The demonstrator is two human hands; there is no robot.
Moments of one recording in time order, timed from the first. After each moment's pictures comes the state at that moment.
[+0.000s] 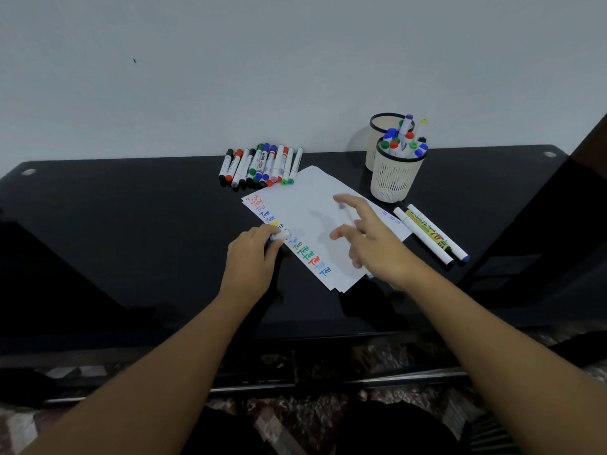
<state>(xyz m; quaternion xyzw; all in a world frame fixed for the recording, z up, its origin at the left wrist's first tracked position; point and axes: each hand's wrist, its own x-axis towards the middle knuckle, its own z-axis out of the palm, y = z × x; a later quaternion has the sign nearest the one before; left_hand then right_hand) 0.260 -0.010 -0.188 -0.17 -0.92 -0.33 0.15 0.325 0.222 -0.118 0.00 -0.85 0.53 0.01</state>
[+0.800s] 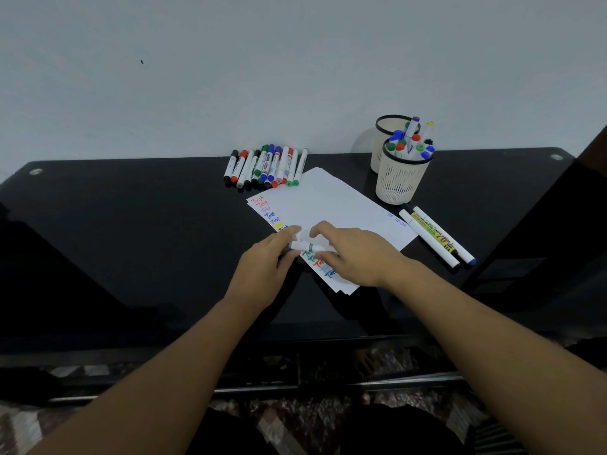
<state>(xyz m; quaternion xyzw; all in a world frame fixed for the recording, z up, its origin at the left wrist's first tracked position) 0.274 -0.009 -0.184 -0.27 -0.88 -0.36 0.14 0.302 0.204 -0.128 0.14 -0.98 0.14 -0.03</state>
